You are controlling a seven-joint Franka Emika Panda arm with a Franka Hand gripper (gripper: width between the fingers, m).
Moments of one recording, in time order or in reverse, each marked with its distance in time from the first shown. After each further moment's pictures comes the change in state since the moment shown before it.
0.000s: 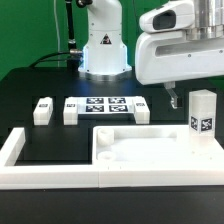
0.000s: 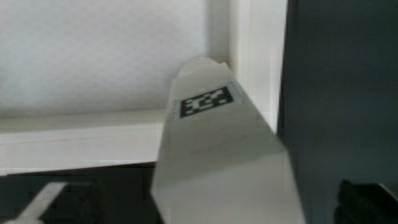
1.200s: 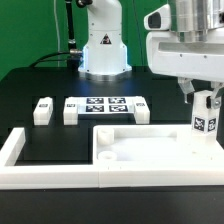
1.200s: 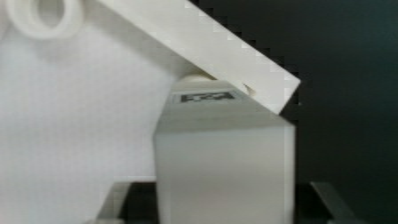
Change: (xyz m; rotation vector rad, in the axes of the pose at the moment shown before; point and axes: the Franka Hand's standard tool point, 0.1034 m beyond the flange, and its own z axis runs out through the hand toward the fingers) arm -0.002 0.001 0.003 0.036 -0.008 1.056
